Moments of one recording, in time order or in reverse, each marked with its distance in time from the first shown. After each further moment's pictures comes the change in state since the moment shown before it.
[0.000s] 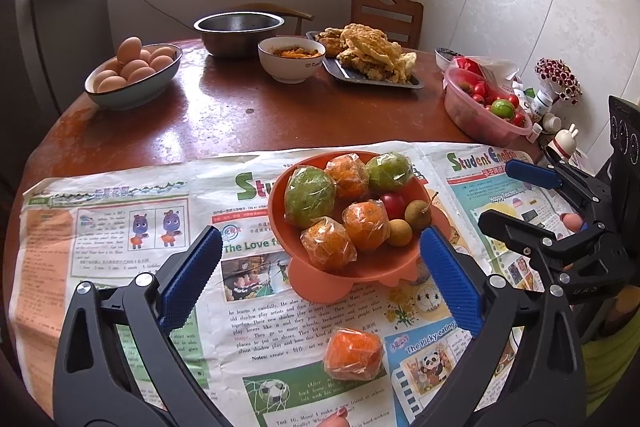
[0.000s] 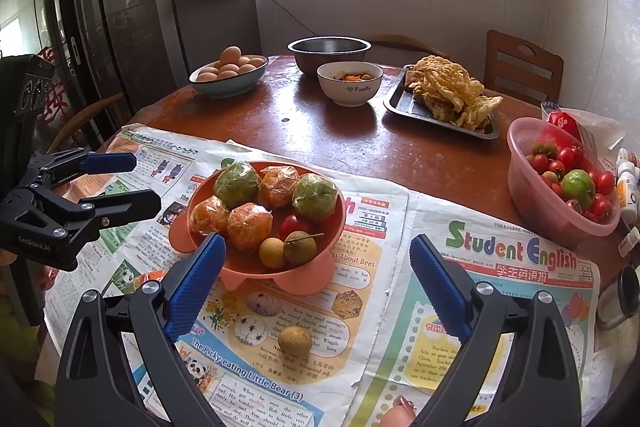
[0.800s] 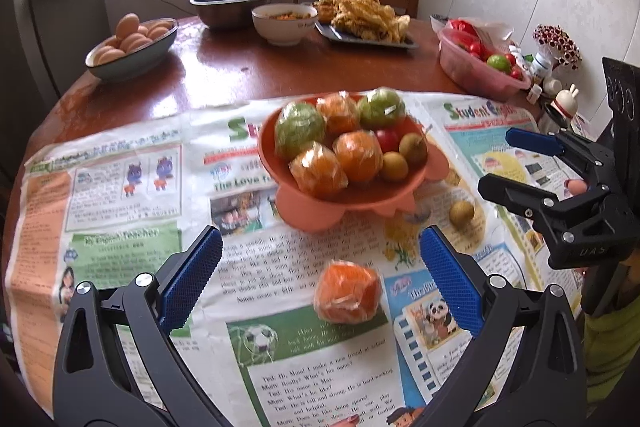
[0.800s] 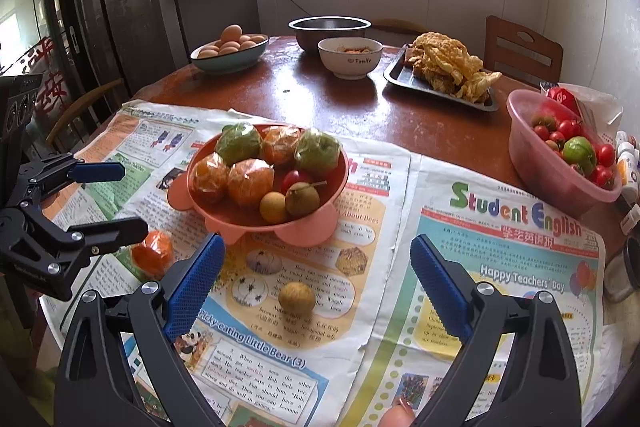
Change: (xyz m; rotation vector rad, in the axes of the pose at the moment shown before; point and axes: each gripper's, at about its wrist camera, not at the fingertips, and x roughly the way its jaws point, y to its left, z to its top) left arm 0.002 -0.012 -0.043 0.042 0.077 0.019; right arm 0.003 0.005 -0.031 0.000 0.051 -0.005
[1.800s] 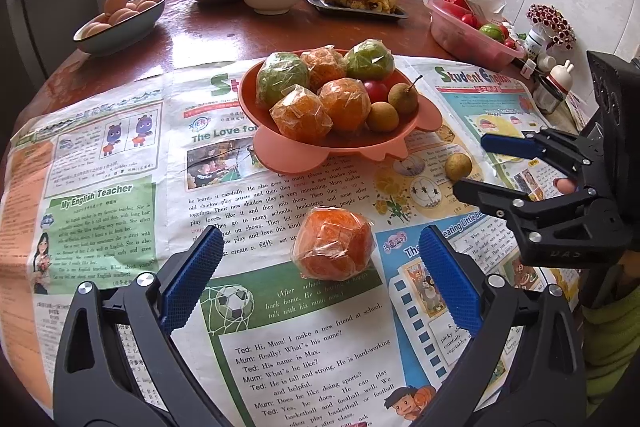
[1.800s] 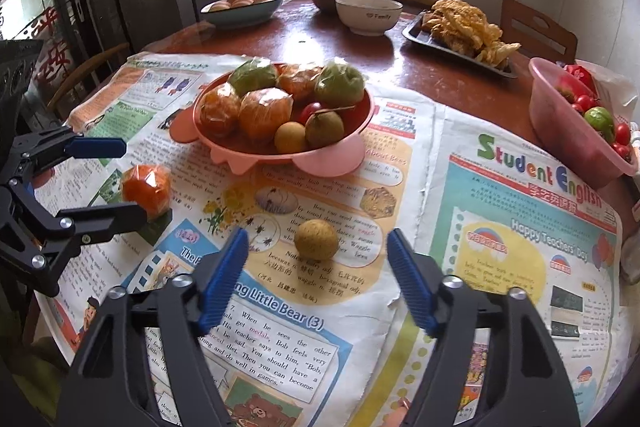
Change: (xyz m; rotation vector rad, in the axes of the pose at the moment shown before) left arm 0.012 -0.007 -0.029 0.010 0.049 -0.024; right arm 0.024 0.015 -0.032 -0.051 0.108 0.016
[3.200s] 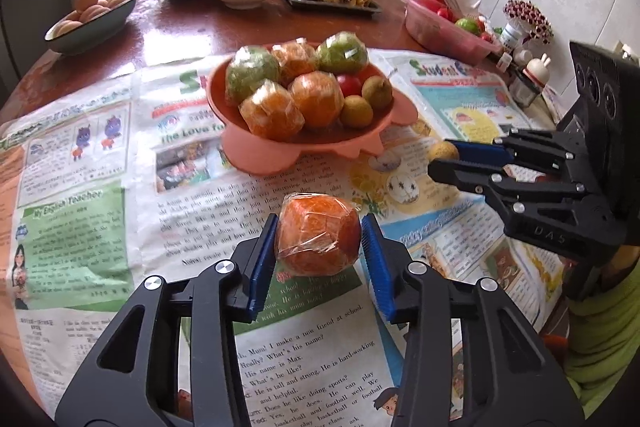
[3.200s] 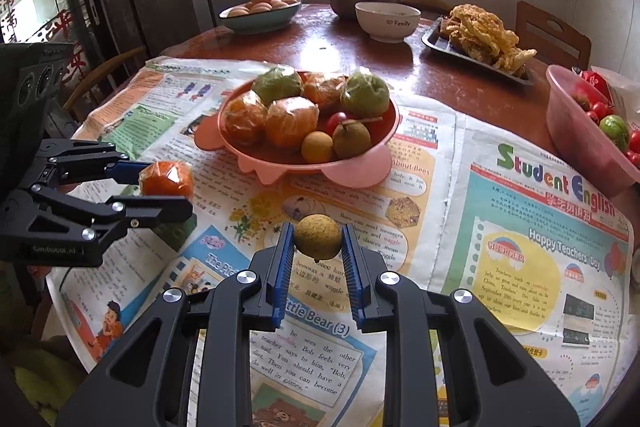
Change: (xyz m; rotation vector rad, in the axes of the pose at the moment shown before) left arm 0.003 0.001 0.004 0.021 0.014 -0.104; right arm -0.007 0.009 0.005 -0.008 -0.028 0.062
